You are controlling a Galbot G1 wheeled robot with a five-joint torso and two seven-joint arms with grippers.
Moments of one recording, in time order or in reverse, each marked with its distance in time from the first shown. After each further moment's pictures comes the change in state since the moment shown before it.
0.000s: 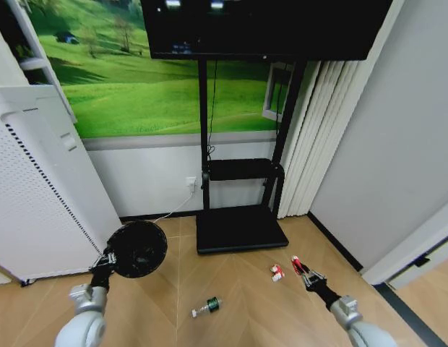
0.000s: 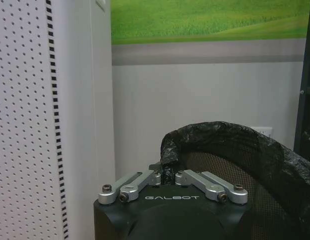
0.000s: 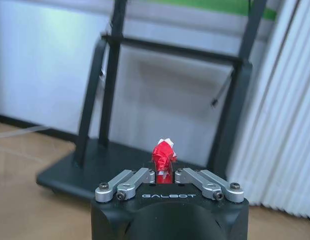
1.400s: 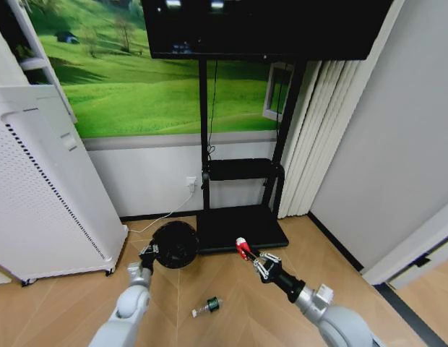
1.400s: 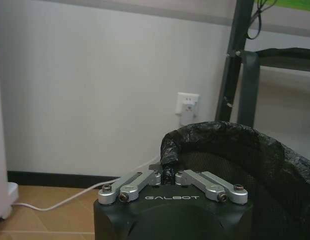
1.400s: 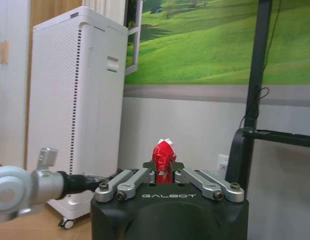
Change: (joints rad) left arm -0.323 -0.130 0.357 0.320 0.039 -0.013 0.032; right arm 0.040 -0.080 -0.269 0.395 0.035 -0.059 -0.103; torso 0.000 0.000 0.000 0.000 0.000
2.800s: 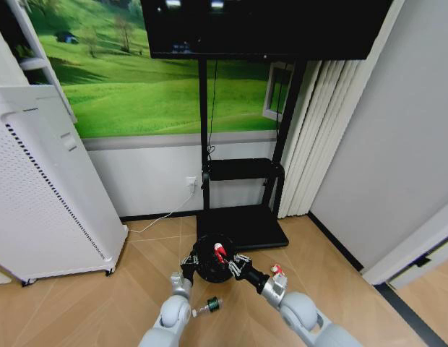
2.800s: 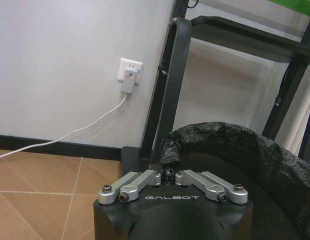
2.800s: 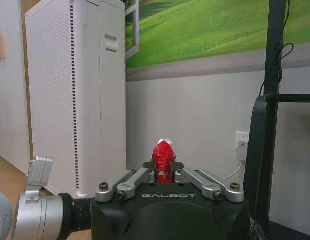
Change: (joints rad) left arm 0.038 -0.138 0.145 0.021 0.039 -0.007 0.006; right arm 0.309 0.055 -0.303 -0.255 -0.015 -0.019 0.069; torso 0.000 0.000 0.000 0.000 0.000
